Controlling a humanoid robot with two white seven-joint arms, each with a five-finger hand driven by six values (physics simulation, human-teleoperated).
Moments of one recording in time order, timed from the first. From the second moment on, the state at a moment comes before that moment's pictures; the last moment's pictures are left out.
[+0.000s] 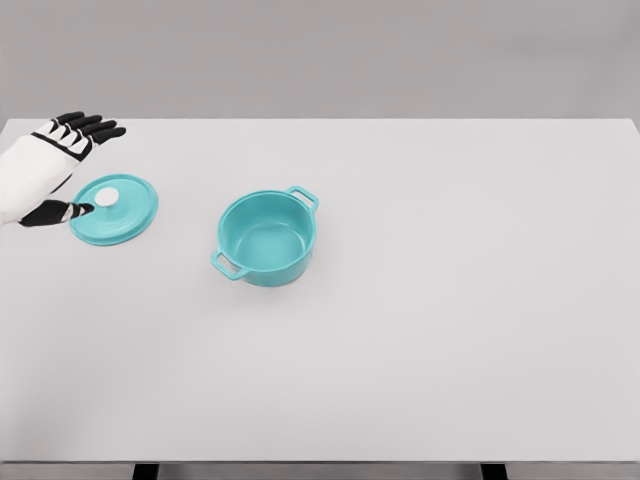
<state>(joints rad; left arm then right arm) -0.17 0.65 0.05 -1.54 -0.65 -0.61 -0.15 0.01 0.00 -0.30 0.05 0.25 -0.01 0.09</state>
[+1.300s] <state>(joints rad) -0.51 0.75 -0.33 -1.11 -0.57 -0.61 -0.28 0.01 0.00 -0.30 0.05 0.25 -0.01 0.09</state>
